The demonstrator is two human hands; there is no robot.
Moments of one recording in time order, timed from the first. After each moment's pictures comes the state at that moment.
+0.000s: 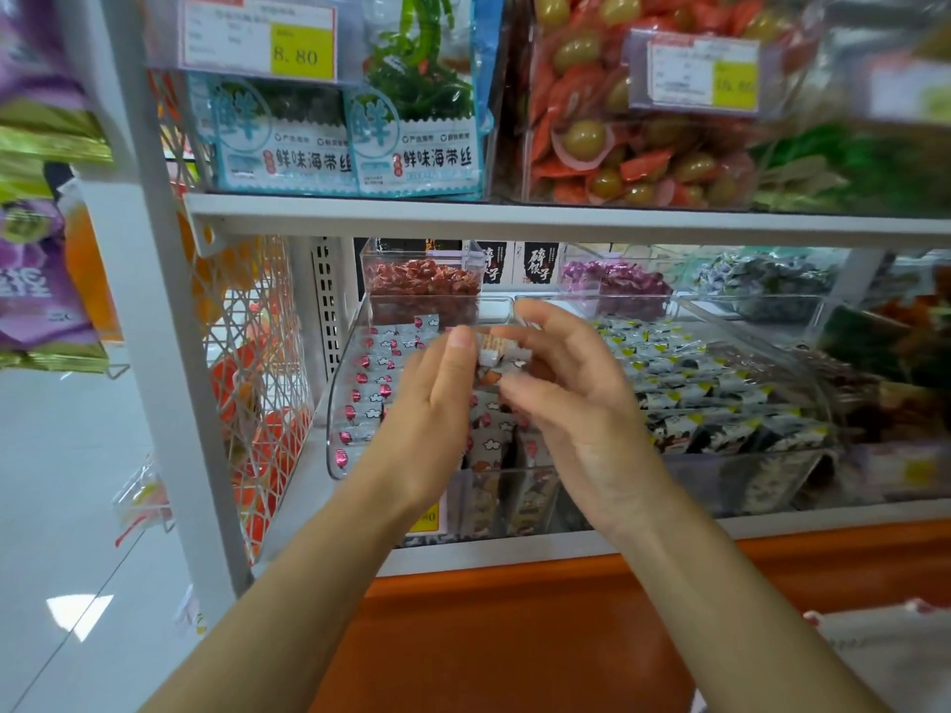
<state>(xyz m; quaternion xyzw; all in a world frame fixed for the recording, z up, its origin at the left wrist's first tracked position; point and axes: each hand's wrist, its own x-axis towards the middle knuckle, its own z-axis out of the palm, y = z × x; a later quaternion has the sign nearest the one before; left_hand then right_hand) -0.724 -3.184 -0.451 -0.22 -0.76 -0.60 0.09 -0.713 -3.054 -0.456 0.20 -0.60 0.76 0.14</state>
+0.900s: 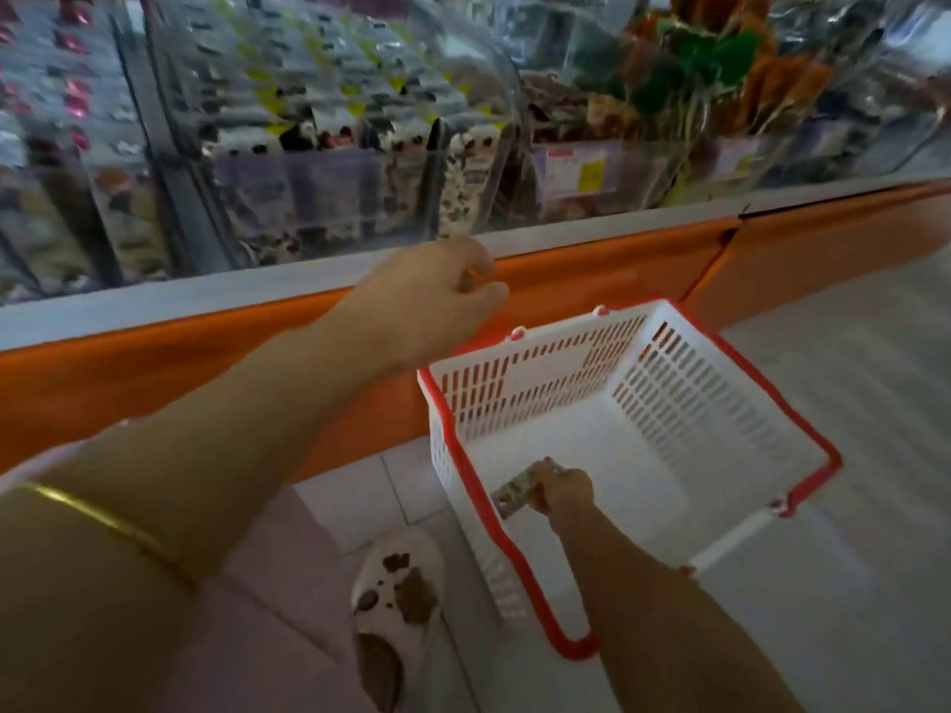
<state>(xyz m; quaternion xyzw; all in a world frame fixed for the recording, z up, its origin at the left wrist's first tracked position) -0.657 -2.968 -0.539 -0.35 -0.88 -0.32 -0.05 -0.554 -2.787 -0.793 -0.57 -0.62 0.54 0.06</state>
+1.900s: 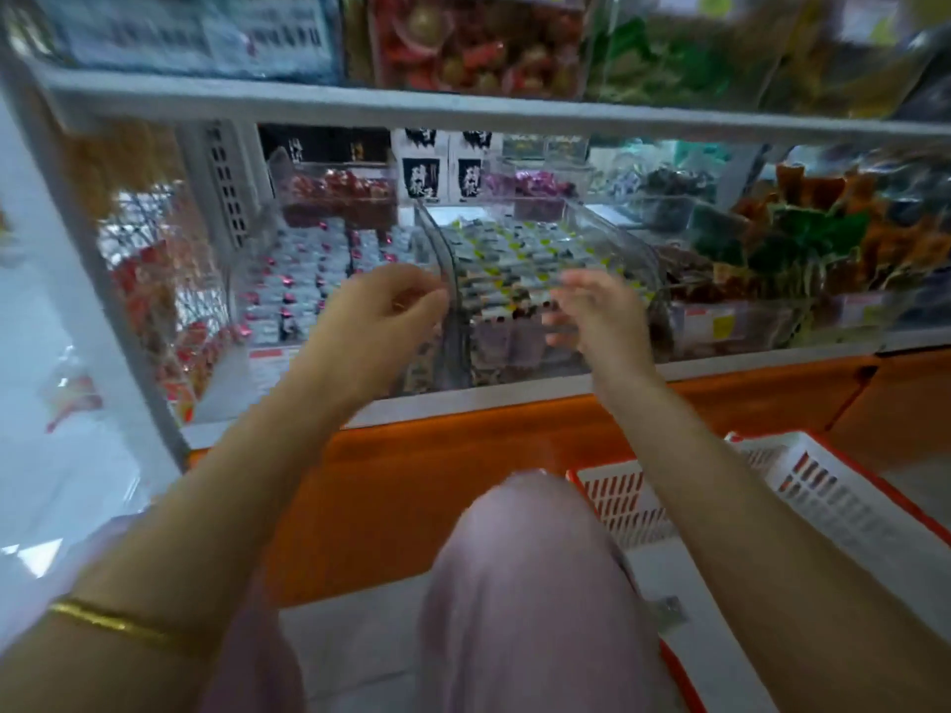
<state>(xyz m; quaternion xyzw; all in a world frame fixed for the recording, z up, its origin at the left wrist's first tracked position) -0.656 -3.144 -0.452 -0.24 -0.84 -0.48 0.10 -0.661 -2.936 -0.485 -0.08 -0.71 0.65 0.26</state>
